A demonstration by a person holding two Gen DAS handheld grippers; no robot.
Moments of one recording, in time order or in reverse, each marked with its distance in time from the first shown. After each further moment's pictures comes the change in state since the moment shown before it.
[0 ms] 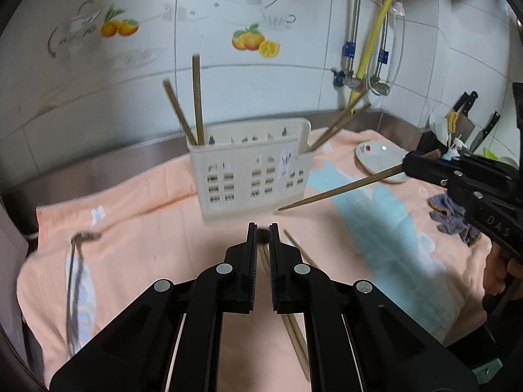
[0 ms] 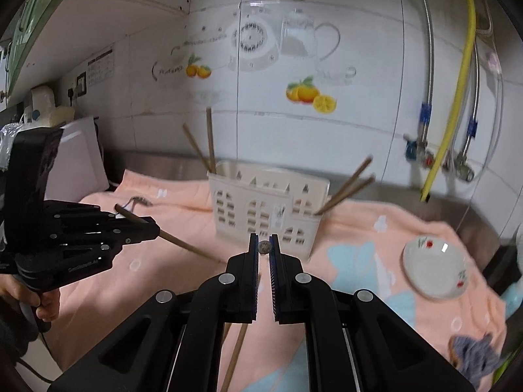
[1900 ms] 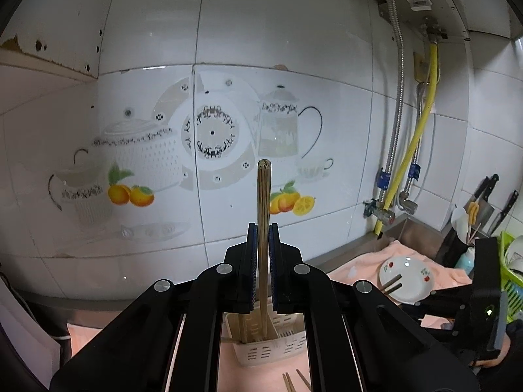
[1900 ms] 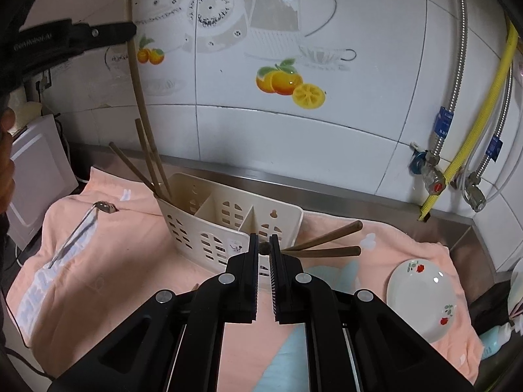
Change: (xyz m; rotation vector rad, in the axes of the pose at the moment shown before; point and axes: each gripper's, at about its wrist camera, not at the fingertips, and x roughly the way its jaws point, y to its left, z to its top) left arm -0.022 0.024 0.183 -0.011 -0.300 0.080; right arm 0.083 -0.047 0.067 -0.007 0.175 -0.033
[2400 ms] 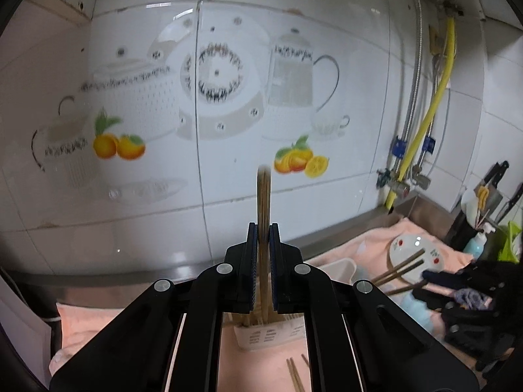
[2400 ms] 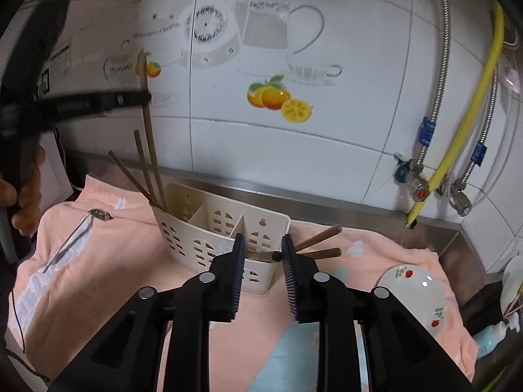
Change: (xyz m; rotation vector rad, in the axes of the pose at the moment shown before) left arm 0.040 0.010 -0.035 -0.023 0.129 0.011; right arm -0.021 -0.002 -0.006 -0.003 -0.078 -0.041
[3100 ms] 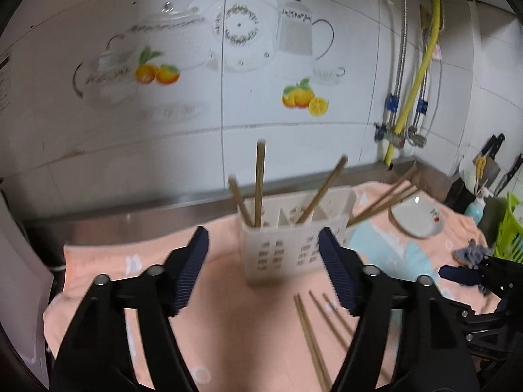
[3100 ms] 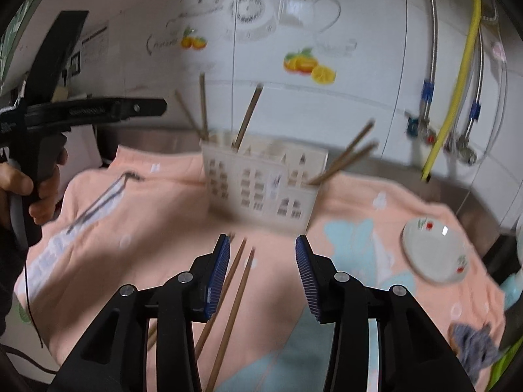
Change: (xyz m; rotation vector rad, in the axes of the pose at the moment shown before) left arm -0.050 0.009 -0.099 -0.012 0.057 0.028; right arm -0.036 0.049 -0.104 0.009 0.024 0.065
